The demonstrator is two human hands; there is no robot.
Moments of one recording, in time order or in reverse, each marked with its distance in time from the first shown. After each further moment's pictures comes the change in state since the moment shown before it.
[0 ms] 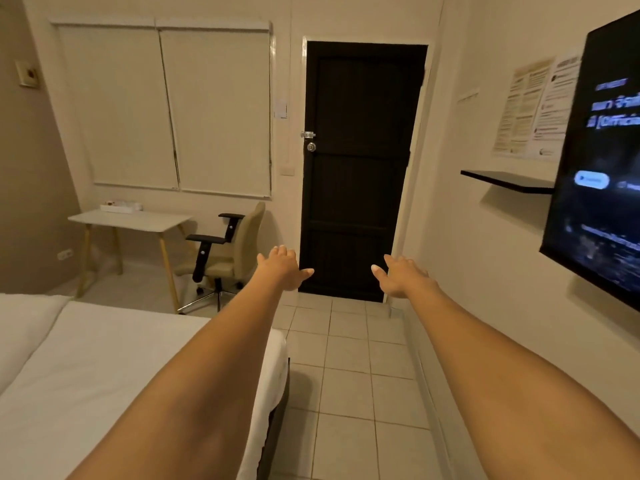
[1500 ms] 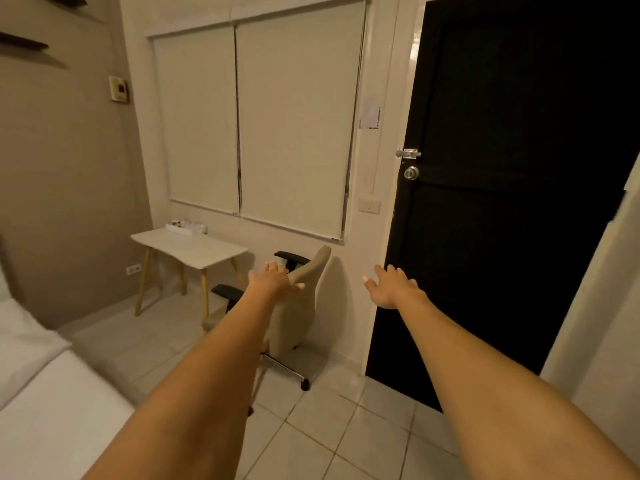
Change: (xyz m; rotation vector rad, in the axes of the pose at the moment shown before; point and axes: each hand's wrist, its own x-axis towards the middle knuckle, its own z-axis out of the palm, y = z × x) left_hand 0.707 -0.159 0.001 -0.009 -0.010 -0.450; right_hand 0.785 -0.185 0.046 -0.041 -0.086 -0.378
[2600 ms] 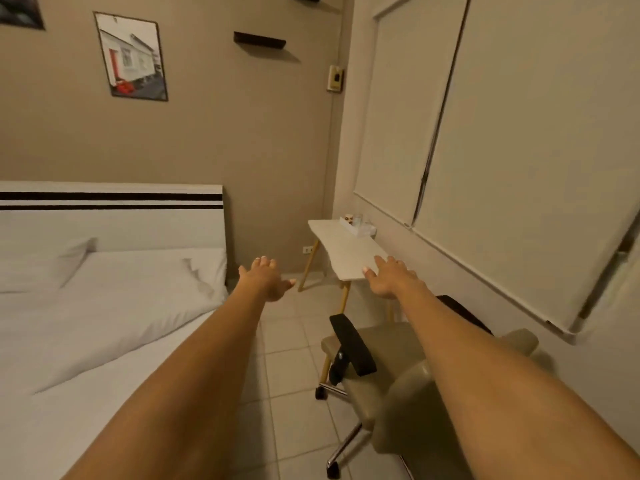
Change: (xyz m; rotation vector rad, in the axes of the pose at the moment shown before) left_hand 0.302 -0.211 -0.001 -0.050 0.025 -0.798; right_hand 0.462 -0.290 0.059 -0.043 -0.154 -0.776
